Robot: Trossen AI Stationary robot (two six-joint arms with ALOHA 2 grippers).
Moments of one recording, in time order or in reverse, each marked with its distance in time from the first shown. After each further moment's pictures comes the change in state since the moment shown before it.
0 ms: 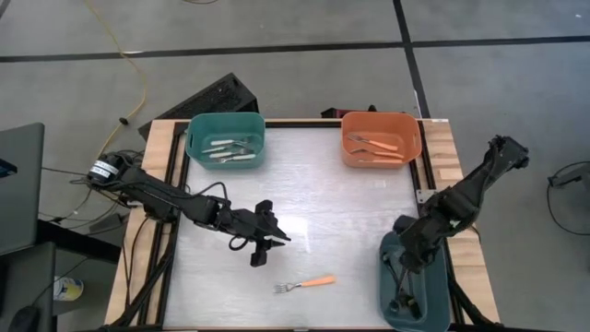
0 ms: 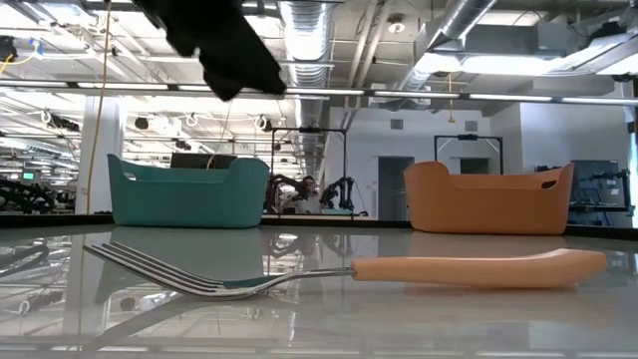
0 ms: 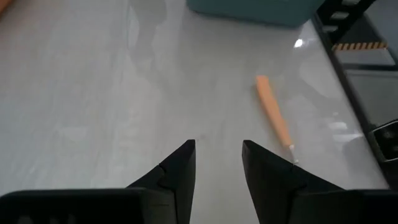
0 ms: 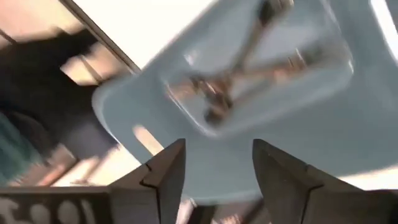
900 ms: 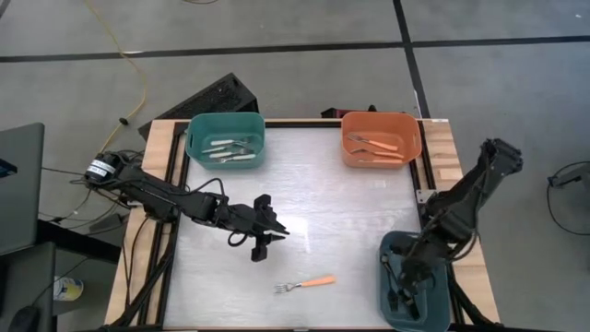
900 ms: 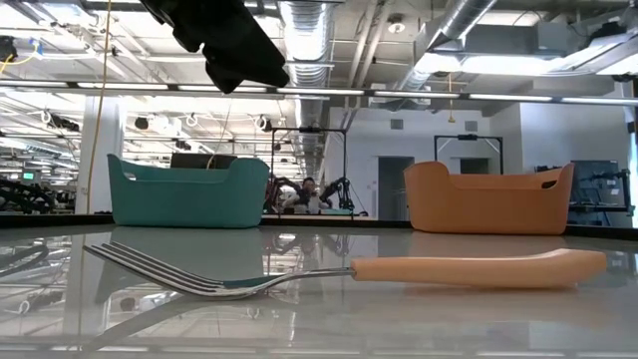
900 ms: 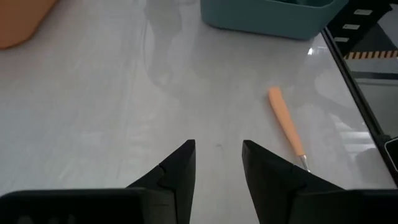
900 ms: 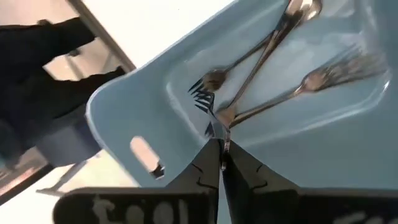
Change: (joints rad) left arm 0.020 -0.038 -0.003 -0.012 -0.036 0.027; right arm 0.137 0.127 0.000 0.133 0.103 0.026
